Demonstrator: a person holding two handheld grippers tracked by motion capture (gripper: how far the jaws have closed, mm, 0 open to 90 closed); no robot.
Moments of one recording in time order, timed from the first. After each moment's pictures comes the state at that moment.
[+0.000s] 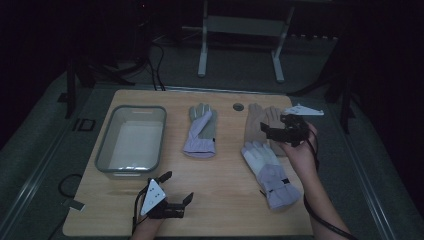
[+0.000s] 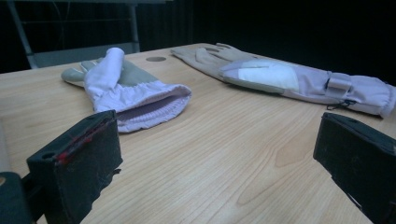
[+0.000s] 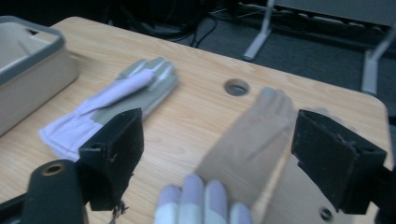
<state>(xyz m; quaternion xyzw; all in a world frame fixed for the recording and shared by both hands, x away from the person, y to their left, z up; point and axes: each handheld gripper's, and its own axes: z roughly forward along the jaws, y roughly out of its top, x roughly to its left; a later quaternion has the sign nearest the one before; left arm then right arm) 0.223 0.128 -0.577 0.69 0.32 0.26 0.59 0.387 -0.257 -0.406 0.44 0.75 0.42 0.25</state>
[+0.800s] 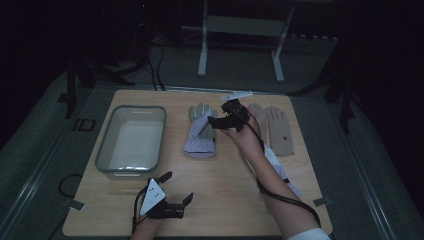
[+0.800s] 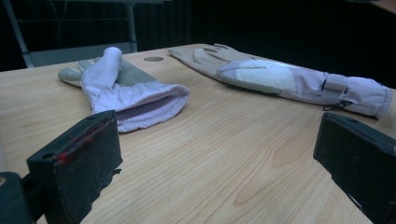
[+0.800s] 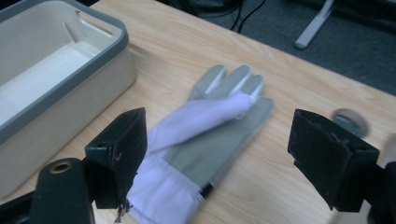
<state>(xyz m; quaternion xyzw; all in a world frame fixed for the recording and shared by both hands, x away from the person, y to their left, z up) 0.222 0.129 -0.577 0.69 0.32 0.26 0.60 0.439 -0.104 -0.421 0.39 0.81 0.38 0.20</state>
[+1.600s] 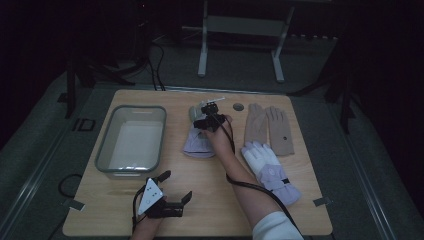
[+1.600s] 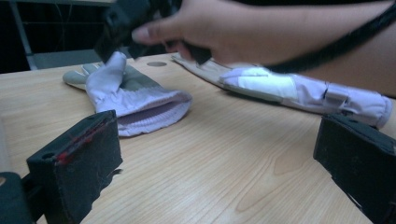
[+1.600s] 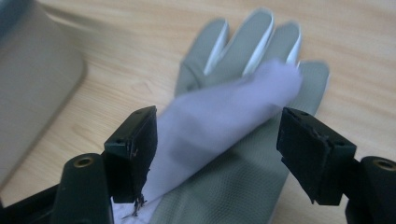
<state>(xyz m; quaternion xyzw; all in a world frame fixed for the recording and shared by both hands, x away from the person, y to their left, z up) 0.222 0.131 -0.575 0.67 0.33 0.26 0.61 0.501 -0.044 -0.511 0.50 0.79 0.31 0.16</state>
